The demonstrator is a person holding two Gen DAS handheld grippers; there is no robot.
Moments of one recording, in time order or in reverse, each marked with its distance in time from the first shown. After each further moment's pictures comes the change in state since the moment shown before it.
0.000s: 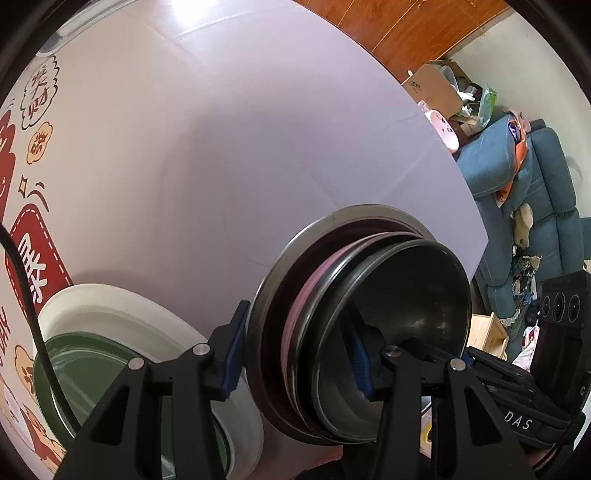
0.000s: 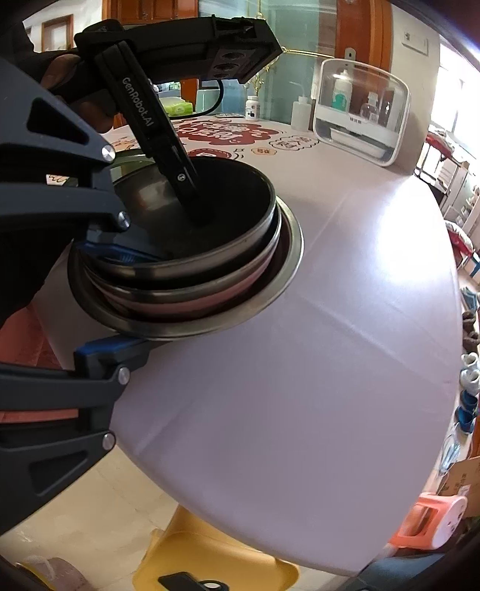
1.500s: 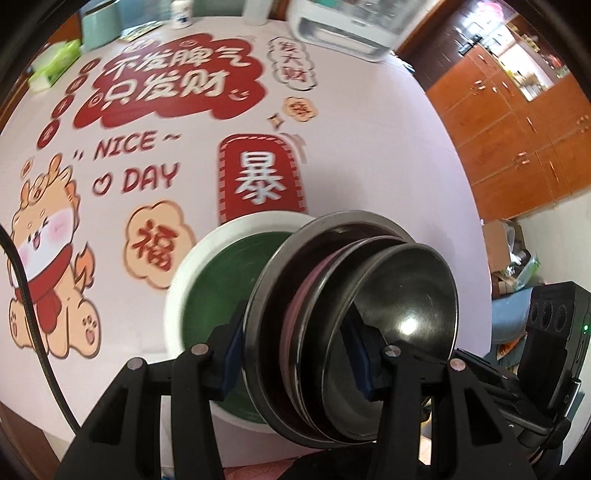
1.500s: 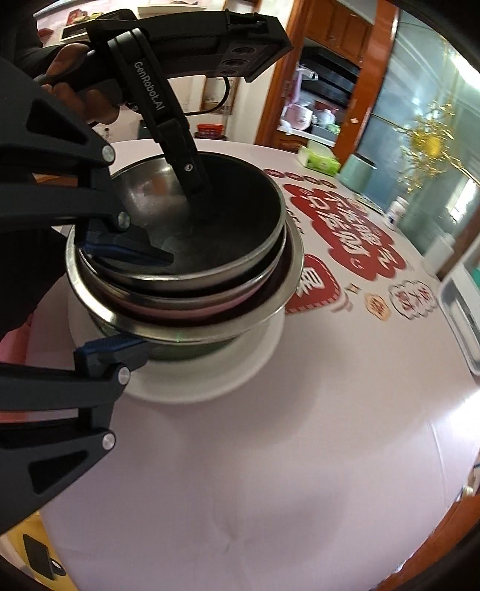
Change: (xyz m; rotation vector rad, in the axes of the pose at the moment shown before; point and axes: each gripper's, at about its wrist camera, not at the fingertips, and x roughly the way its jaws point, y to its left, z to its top) left arm -0.127 0.151 -0.152 -0.575 -0.316 0.064; right arm 0.062 0.171 -0.038 -0.611 0.270 0.090
